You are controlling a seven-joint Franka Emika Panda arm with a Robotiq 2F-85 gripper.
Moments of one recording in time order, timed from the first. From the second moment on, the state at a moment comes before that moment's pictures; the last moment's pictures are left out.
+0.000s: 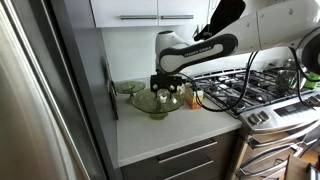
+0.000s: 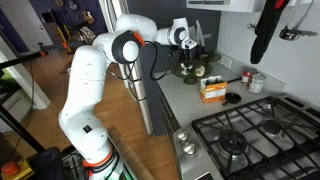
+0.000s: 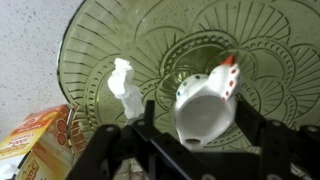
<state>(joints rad) 0.17 0.50 0.00 -1.38 -0.13 2.04 1.04</state>
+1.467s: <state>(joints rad) 0.16 0.51 -0.02 -1.35 -0.09 2.04 1.04</state>
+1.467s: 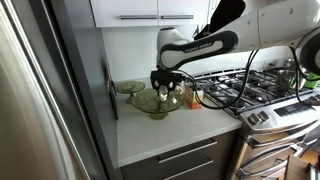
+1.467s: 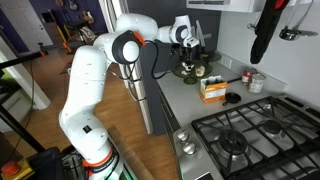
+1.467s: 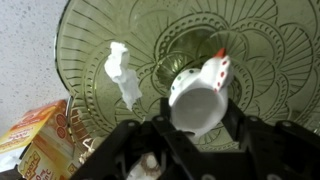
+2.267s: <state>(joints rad) 0.10 0.33 -0.02 -1.46 -0.05 2.05 0.96</state>
